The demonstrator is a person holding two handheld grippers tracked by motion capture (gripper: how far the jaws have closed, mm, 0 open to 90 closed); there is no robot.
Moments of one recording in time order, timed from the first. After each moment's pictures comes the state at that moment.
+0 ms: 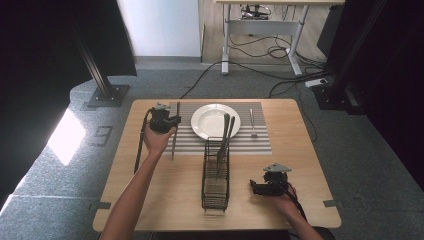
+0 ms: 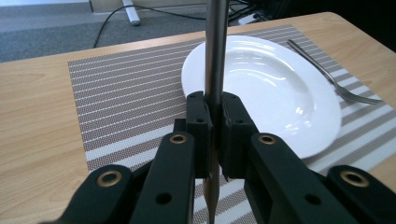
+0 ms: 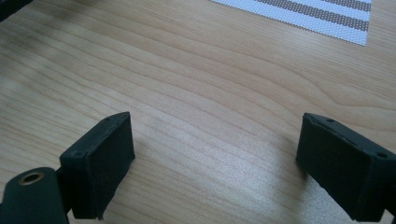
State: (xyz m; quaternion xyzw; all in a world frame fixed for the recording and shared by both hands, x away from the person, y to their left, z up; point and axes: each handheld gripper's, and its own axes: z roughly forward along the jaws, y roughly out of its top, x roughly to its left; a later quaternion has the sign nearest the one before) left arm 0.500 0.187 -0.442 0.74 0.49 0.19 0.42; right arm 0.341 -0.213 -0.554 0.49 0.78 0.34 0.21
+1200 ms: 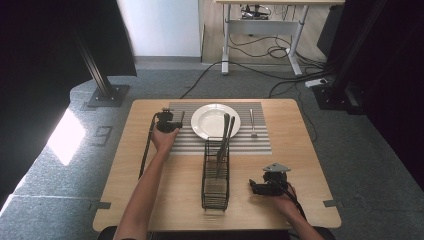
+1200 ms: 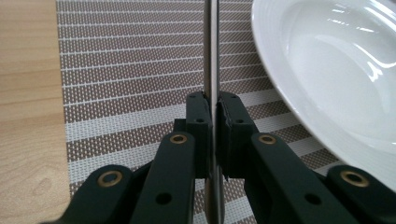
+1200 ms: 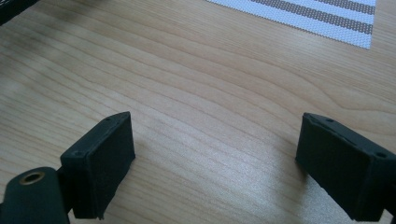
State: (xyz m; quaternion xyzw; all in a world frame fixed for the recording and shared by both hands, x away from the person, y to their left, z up) left arm 0.562 0.190 -0.520 0.72 0.58 0.13 0.36; right arm 0.342 -0.212 -0.554 0.49 0.78 0.34 0.21
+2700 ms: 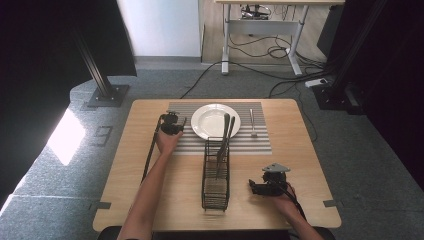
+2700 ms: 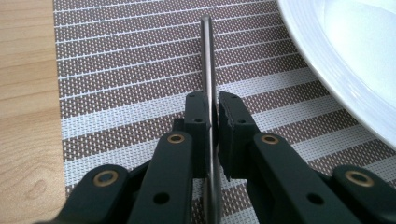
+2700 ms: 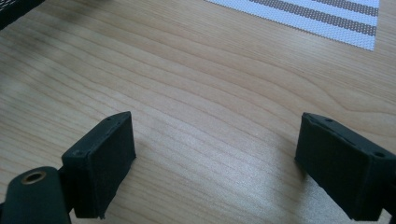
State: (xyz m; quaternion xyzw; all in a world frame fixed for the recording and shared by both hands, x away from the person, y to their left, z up) left arm 0.566 0.175 -0.534 0.75 0.57 0.16 0.31; right arm 0.342 -0.210 -0.555 0.48 0.78 0.34 0.21
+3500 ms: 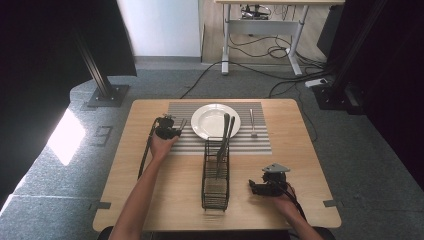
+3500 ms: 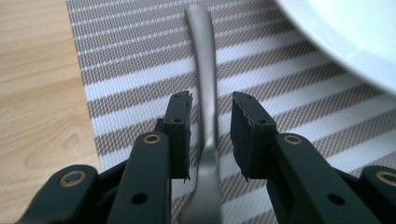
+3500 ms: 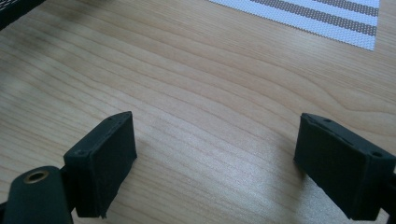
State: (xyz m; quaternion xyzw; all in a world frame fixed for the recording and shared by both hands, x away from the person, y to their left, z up) left arm 0.539 0.190 -0.528 0.77 0.54 0.17 0.30; right arm 0.341 -0.209 -0.554 0.48 0.78 0.34 0.21
